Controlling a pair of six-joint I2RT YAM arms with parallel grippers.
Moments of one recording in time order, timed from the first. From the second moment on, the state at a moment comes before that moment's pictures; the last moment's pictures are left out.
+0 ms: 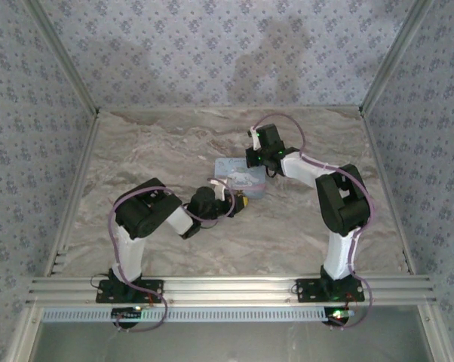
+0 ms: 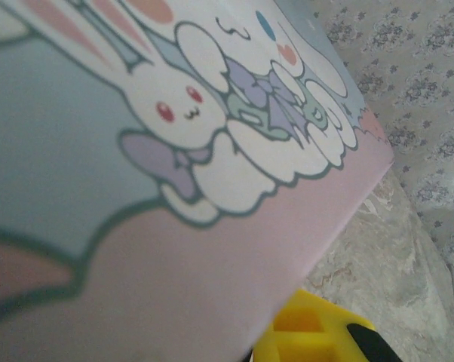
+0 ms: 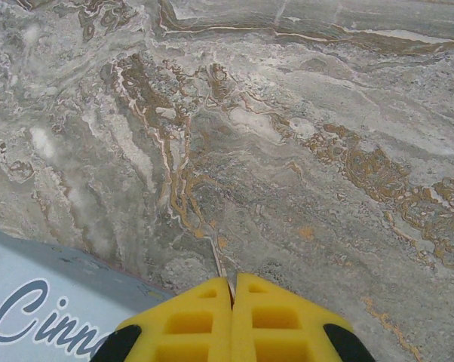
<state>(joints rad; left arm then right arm) -0.80 2.03 0.63 1.08 0.28 -0.77 0.45 1.89 1.26 -0.12 -0.06 0.15</state>
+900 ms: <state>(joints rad) -0.69 1.78 0.82 0.28 0.58 -0.80 0.20 1.19 0.65 0.09 -0.48 0.44</state>
